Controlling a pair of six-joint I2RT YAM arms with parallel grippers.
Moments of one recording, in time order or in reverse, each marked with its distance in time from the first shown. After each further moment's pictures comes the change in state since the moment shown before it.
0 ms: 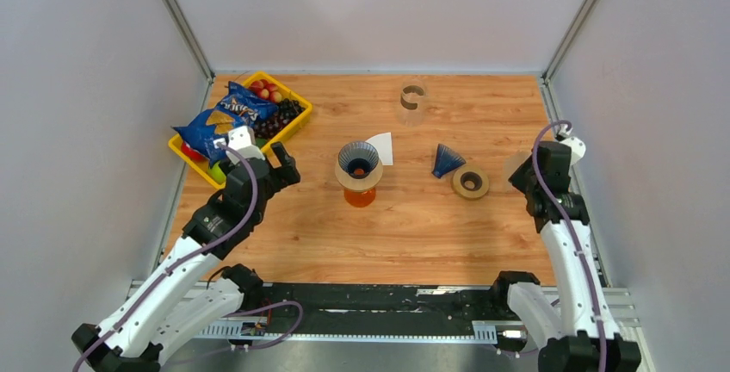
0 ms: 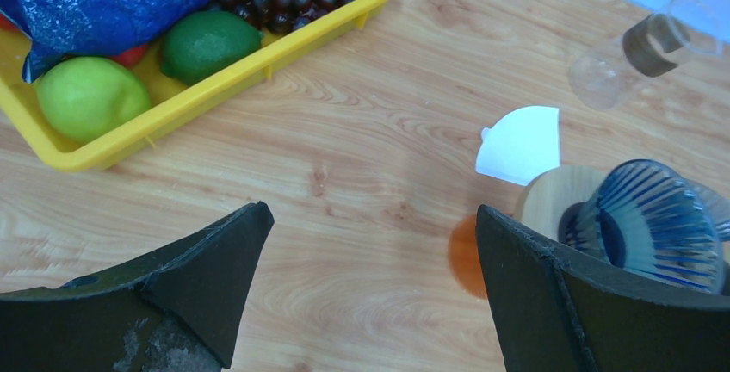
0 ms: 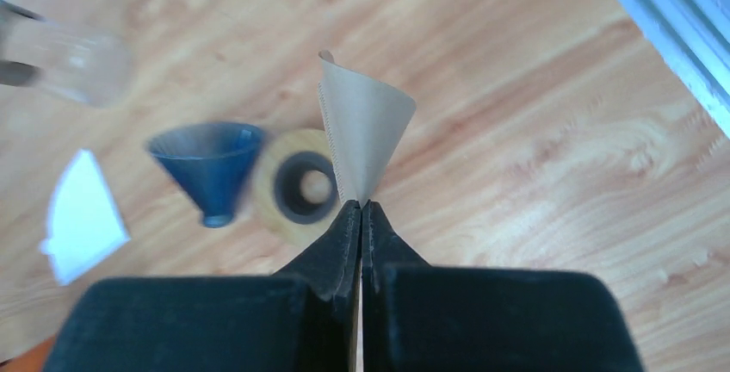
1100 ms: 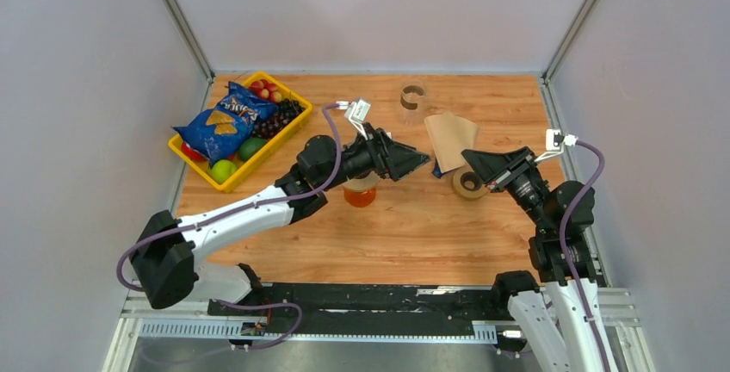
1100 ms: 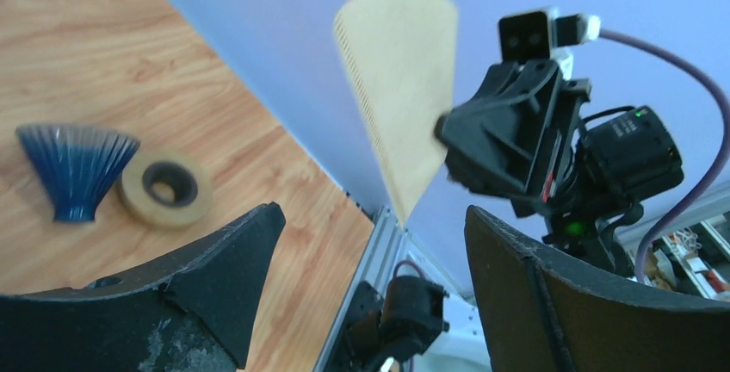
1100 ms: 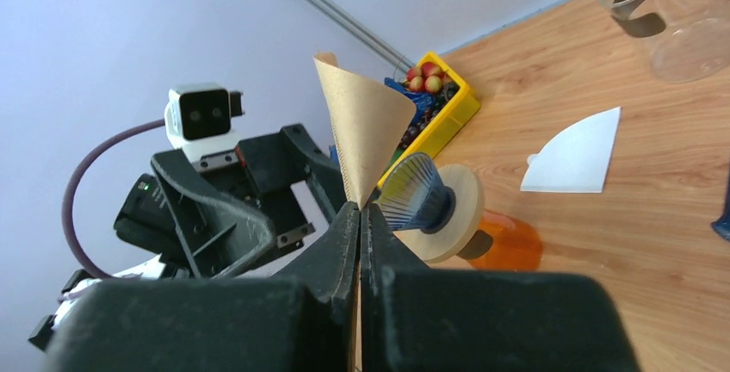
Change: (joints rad) left arm -0.298 0.562 0.116 0.999 0.838 -0.238; right arm 0.173 -0.411 -0.084 0.508 -0.691 0.439
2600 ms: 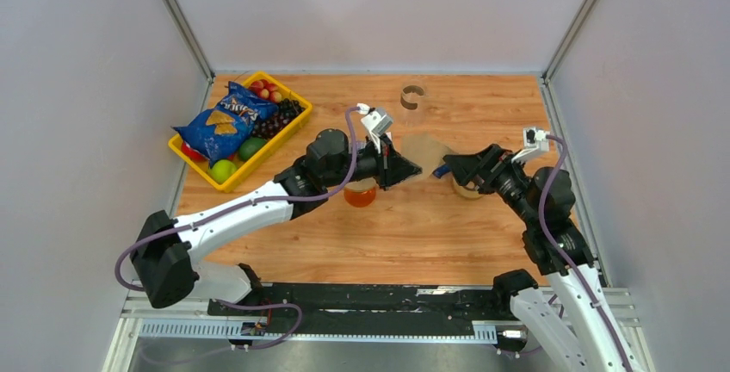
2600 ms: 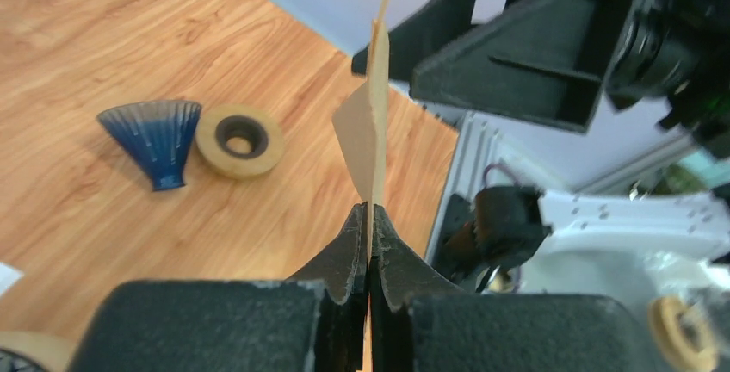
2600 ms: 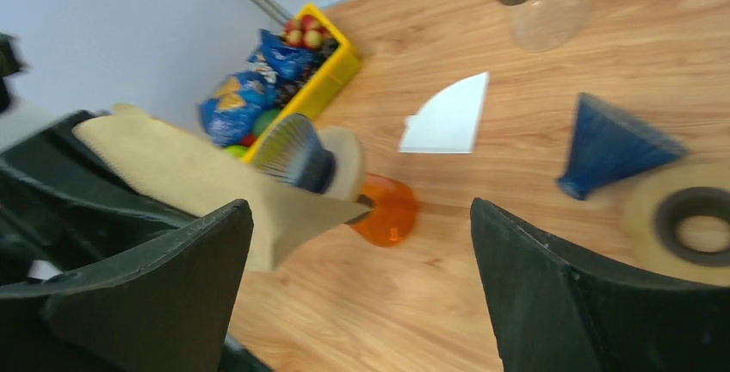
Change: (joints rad) left arm -0.019 0.065 0.109 -0.195 0.113 0.300; right arm 0.172 0.089 0.025 -0.158 0.211 -0.236
